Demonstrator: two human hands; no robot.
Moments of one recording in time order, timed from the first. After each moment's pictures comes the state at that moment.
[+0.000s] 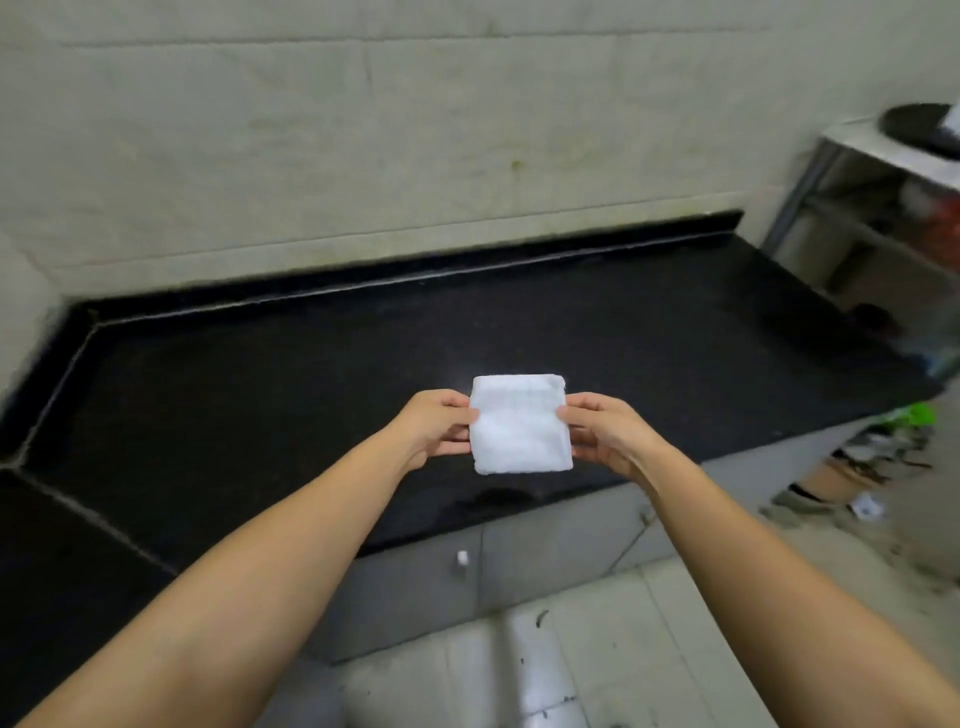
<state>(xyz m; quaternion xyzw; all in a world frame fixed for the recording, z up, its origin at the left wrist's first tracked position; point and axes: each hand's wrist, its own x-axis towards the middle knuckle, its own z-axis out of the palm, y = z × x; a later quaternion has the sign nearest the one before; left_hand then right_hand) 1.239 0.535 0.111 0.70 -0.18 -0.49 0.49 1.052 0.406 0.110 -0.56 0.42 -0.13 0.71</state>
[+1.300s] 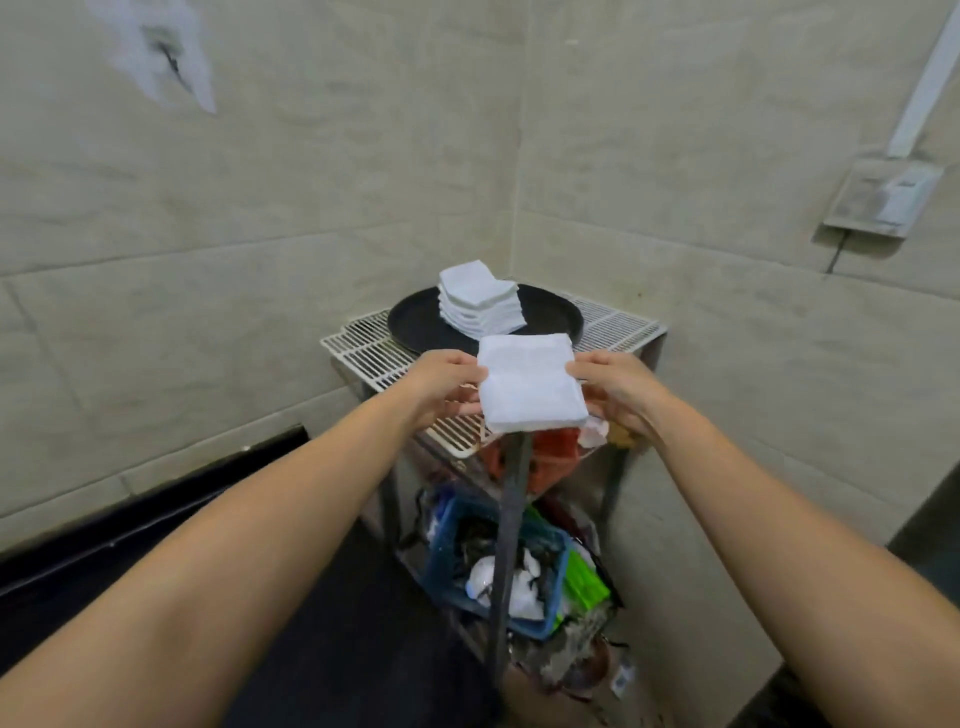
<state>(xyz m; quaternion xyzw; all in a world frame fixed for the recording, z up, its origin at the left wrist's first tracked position) 0.797 -0.258 0.273 0.56 -0.43 -0.54 0.47 0.587 -0.283 0.278 -0.52 0.50 -0.41 0.56</state>
